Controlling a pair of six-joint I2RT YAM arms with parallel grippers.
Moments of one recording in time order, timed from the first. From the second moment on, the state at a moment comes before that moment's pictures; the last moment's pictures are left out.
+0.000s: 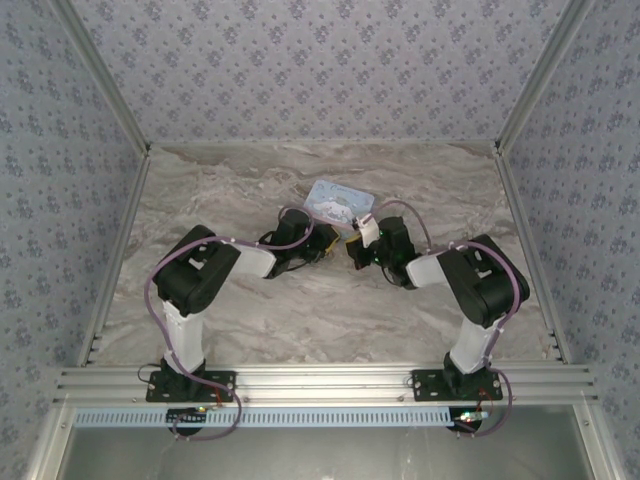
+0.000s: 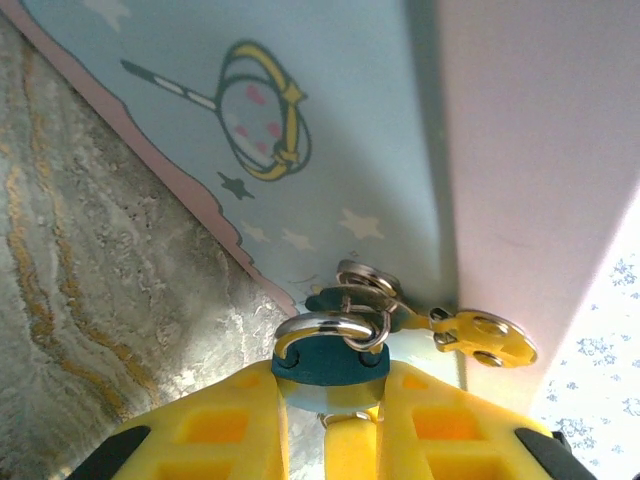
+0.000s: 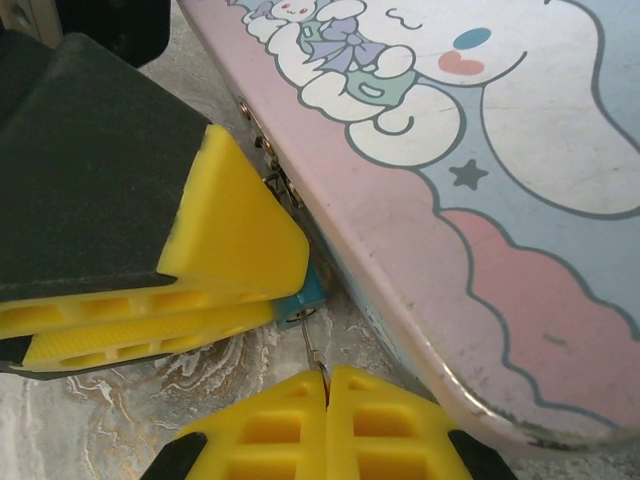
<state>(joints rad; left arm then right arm) -0.68 1.96 0.93 0.50 0.25 -1.43 0.45 1.78 0.65 0.59 -0.35 0.02</state>
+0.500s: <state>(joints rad) -0.68 1.96 0.93 0.50 0.25 -1.43 0.42 1.80 0.70 0.54 -0.45 0.10</state>
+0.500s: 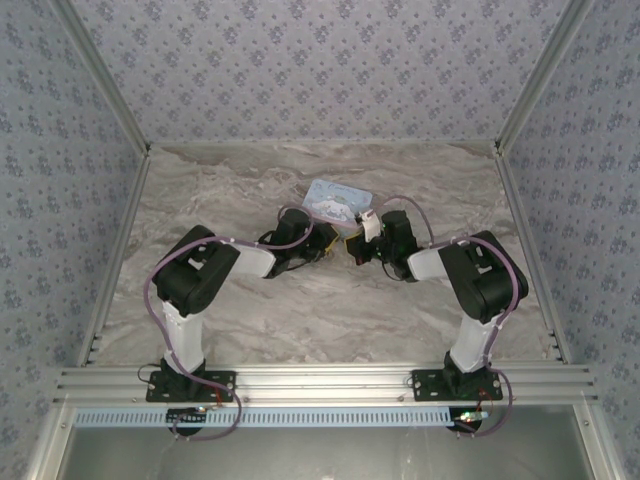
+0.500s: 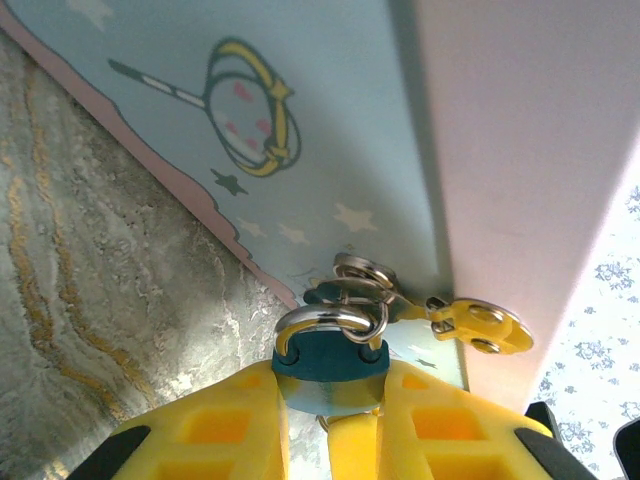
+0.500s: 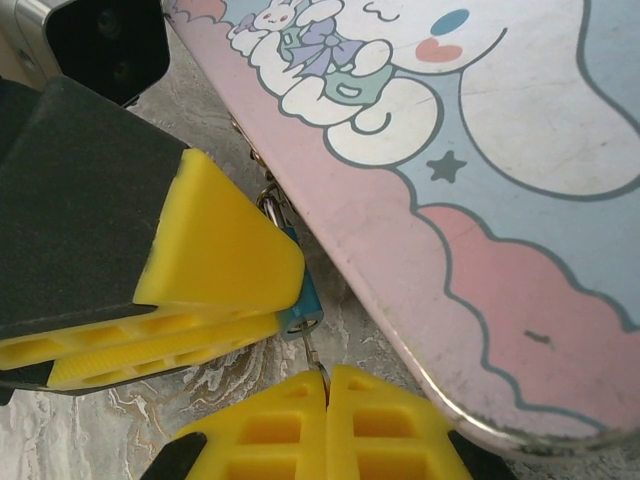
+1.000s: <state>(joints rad) -0.67 1.96 0.93 0.50 0.24 -1.43 0.47 1.81 0.72 0.52 -0.34 0.09</state>
